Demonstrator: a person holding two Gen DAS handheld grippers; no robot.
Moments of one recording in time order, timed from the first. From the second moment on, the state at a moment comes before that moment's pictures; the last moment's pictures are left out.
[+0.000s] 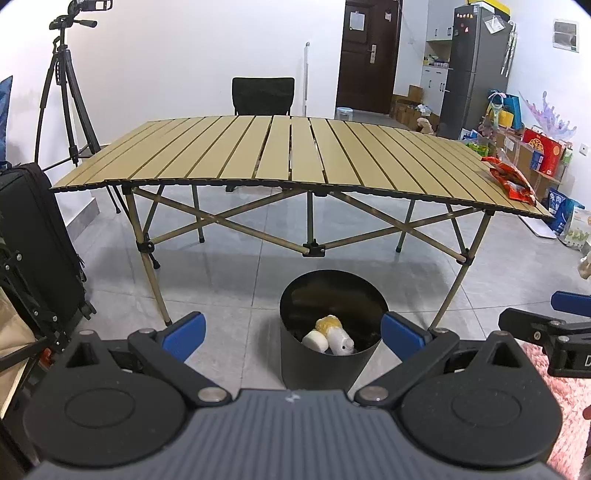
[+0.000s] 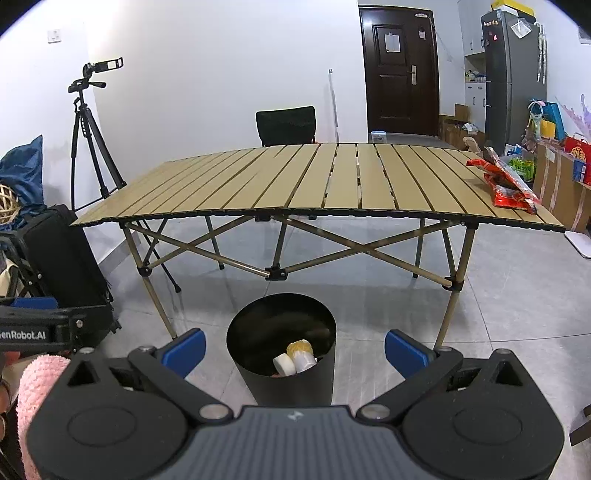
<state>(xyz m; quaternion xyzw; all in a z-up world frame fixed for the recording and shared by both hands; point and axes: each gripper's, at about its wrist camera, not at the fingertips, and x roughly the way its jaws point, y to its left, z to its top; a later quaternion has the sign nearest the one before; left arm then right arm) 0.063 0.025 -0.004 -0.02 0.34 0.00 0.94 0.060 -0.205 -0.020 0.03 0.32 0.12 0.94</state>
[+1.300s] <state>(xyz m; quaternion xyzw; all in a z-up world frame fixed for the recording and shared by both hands) 0.055 0.028 0.004 -0.01 0.33 0.00 0.94 0.049 -0.202 -0.016 0.03 0.31 0.13 0.94</state>
